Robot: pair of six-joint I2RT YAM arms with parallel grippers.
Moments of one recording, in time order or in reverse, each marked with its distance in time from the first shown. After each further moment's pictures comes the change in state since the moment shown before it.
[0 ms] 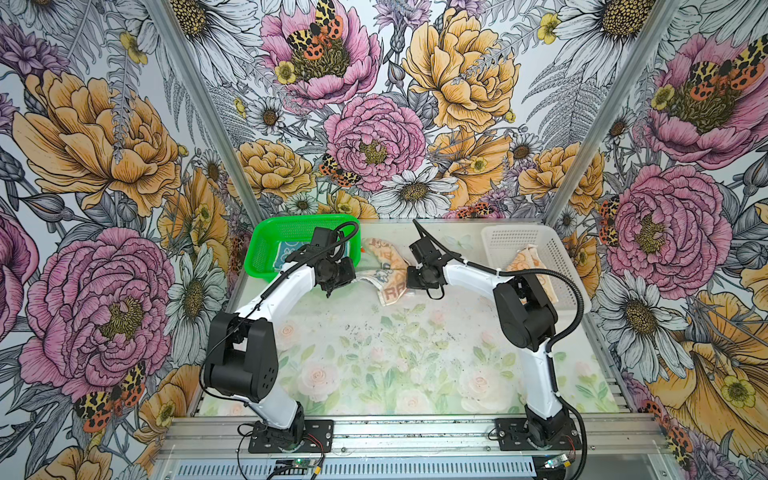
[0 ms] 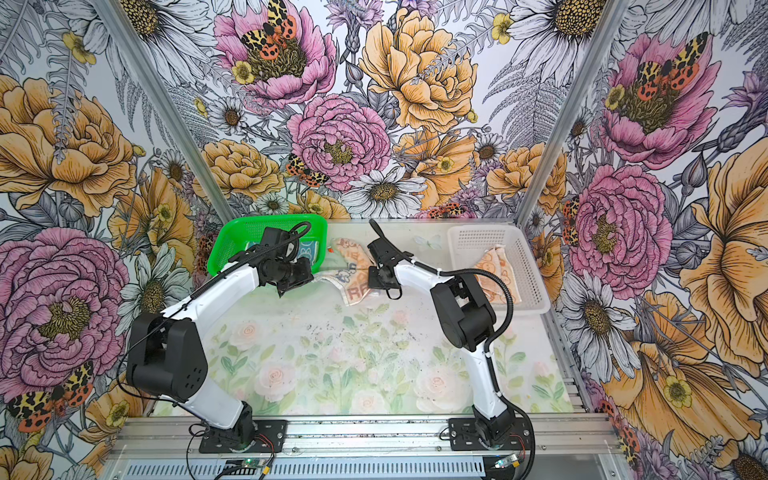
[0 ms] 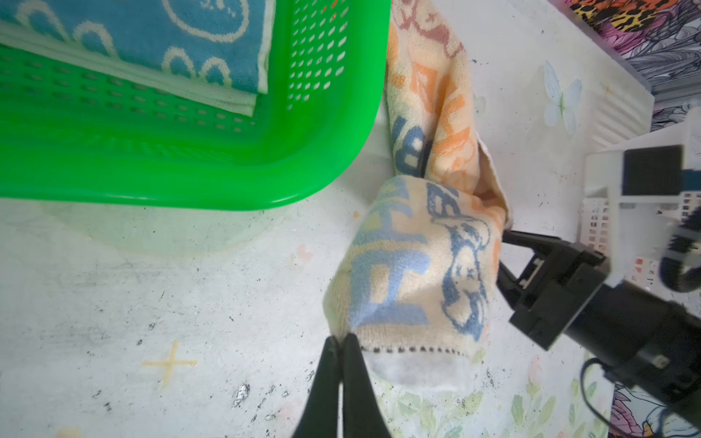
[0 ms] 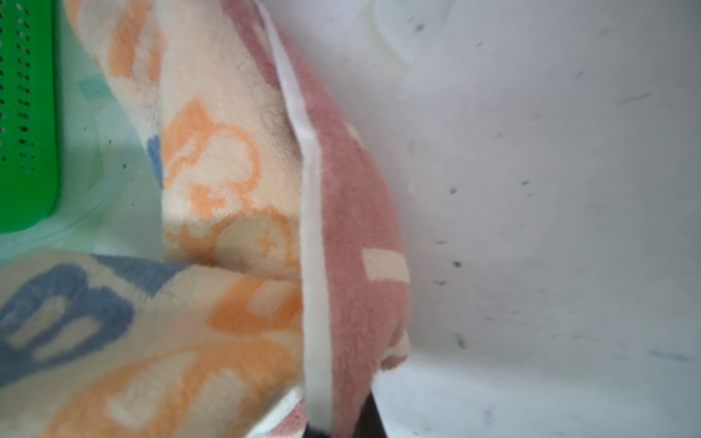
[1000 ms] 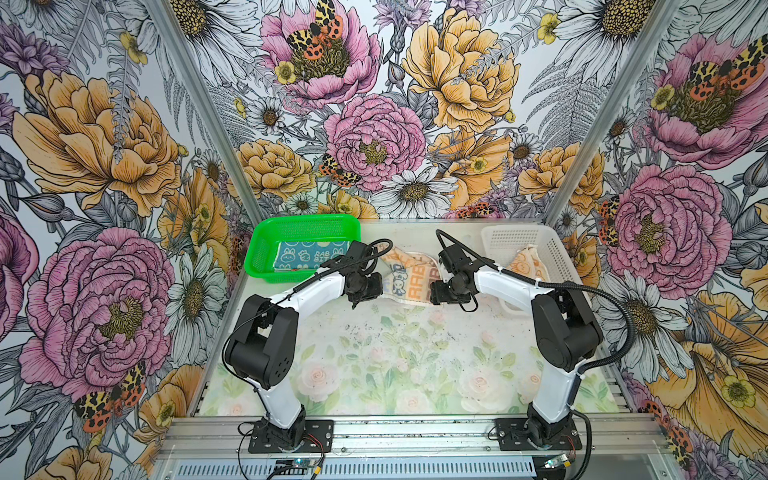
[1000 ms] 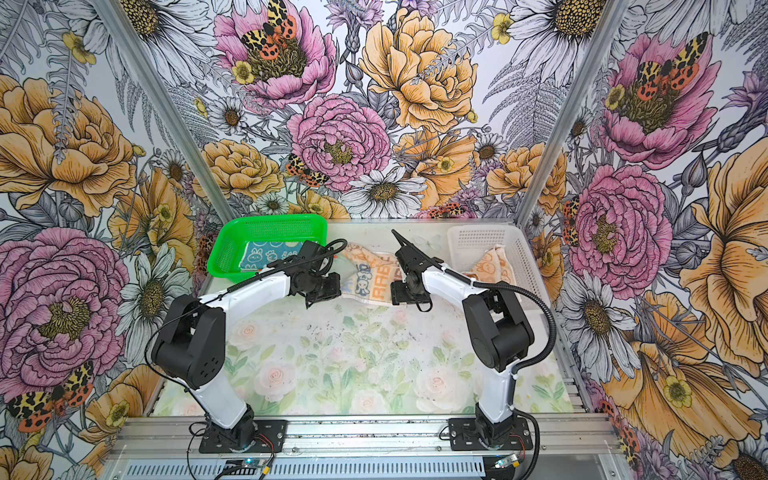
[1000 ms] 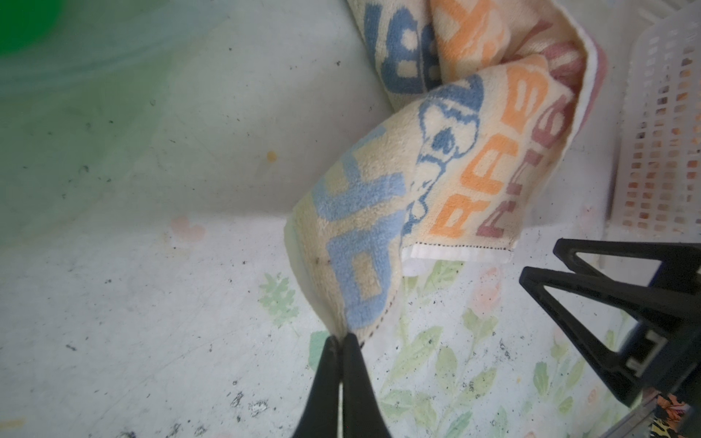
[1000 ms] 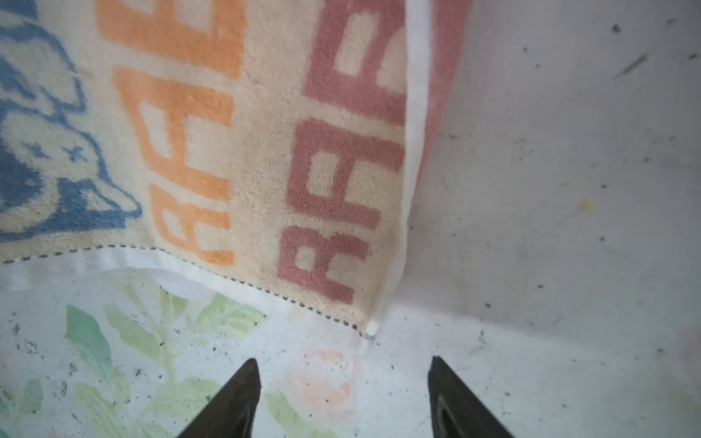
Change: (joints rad) left arm -0.191 0.122 -0.021 0.089 -0.013 -0.030; right arm -0.035 -0.253 -0.310 -0.126 -0.055 -0.162
